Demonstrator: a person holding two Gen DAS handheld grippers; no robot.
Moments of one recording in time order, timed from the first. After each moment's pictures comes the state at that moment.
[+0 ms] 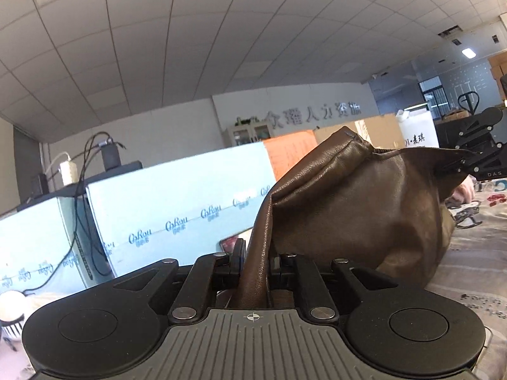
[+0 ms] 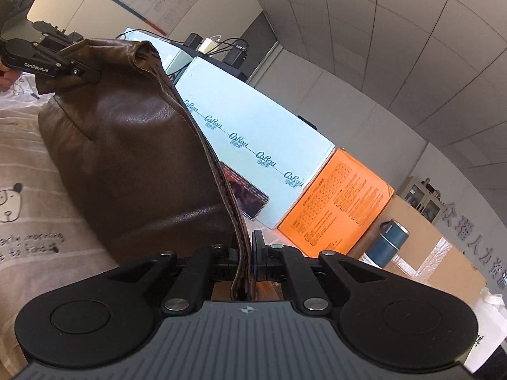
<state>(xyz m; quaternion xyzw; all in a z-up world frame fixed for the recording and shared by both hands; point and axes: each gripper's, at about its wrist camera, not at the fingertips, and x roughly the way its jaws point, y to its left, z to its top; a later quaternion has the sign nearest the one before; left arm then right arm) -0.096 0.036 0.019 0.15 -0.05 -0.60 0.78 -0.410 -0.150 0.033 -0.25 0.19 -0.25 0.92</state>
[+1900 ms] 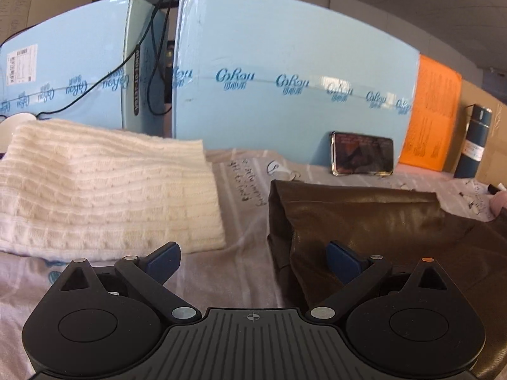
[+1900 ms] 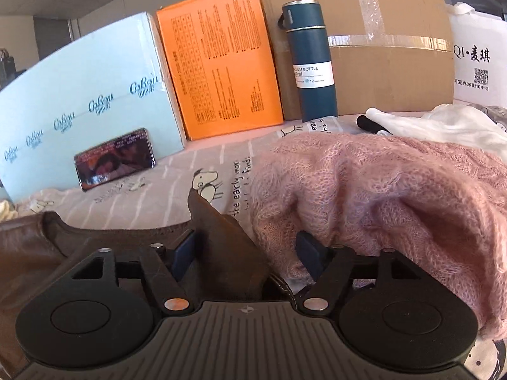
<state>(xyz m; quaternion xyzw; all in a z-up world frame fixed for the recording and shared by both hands) 0.060 -0.039 -0.030 0.08 0.24 -0.47 0.85 -0.345 -0.321 -0.020 0.21 0.19 -0.44 0.85</state>
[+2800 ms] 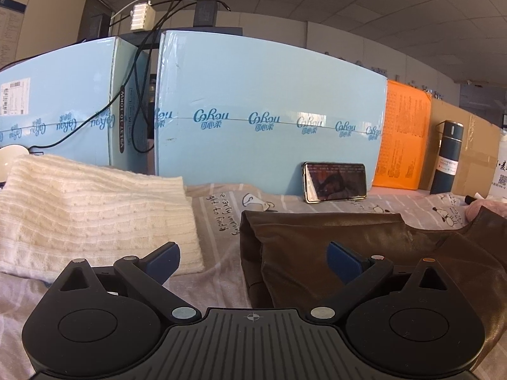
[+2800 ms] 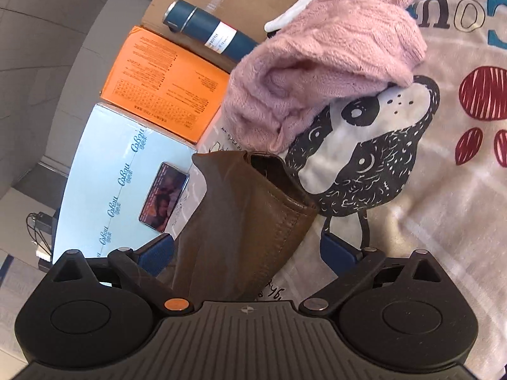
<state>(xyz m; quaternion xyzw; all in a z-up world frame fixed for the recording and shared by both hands) 0.036 -0.022 -0.019 0.06 0.17 -0.51 0.84 -0.436 -0.235 -0.014 0.57 0.03 -0.38 0.73</state>
